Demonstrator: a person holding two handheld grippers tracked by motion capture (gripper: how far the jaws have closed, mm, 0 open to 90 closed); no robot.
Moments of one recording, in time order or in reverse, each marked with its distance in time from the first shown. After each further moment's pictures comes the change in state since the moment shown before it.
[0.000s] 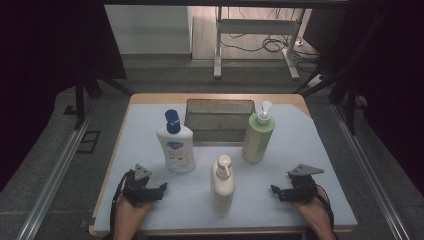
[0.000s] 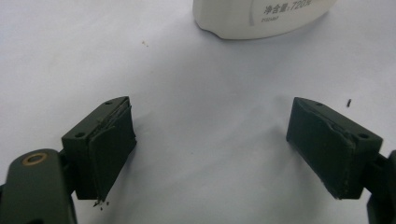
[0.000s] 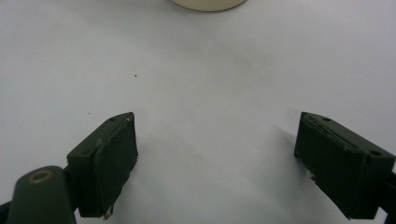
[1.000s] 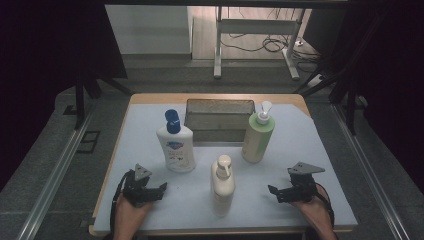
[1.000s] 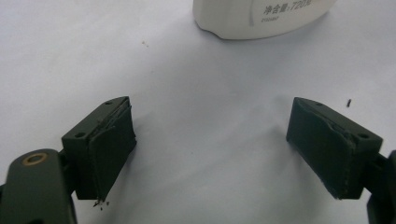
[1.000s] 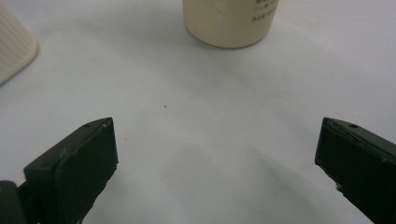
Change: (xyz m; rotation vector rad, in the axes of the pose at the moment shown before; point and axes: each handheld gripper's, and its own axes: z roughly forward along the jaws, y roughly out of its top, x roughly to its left) left arm 0.000 0.000 0.000 0.000 0.000 0.000; right arm 0.009 0.014 -0.010 -0.057 0.042 -0.018
